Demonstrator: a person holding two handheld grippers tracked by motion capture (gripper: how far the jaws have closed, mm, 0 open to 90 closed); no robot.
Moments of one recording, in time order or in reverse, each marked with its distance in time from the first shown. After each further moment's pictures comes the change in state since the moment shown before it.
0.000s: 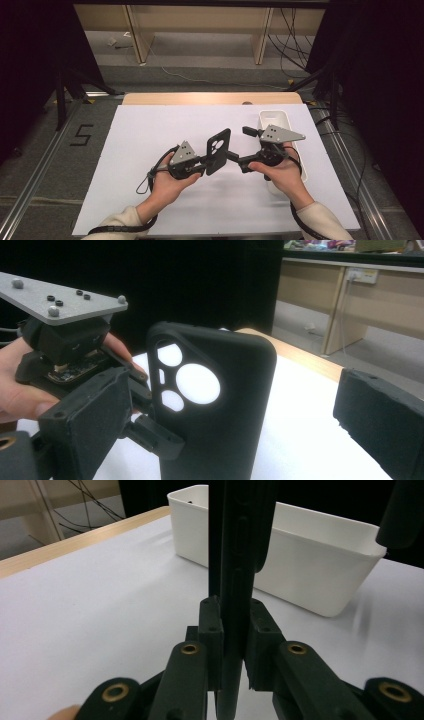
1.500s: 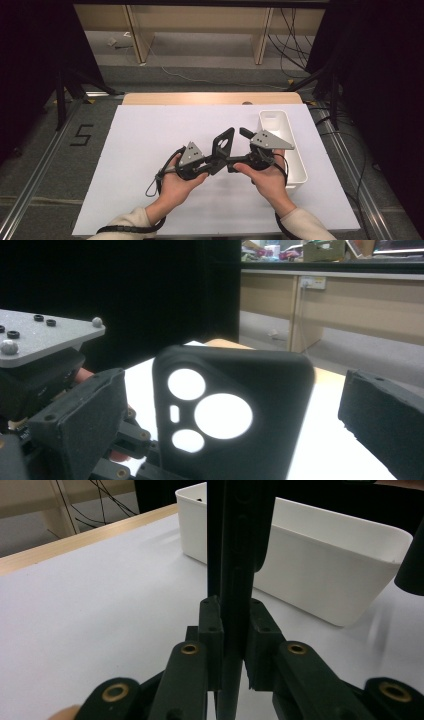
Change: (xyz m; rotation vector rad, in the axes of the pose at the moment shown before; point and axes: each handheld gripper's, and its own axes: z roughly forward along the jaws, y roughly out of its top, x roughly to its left) left arm -0.012 0.002 0.014 0.003 0.046 -0.017; right arm 0.023 -0.008 0.021 -0.057 -0.163 0.056
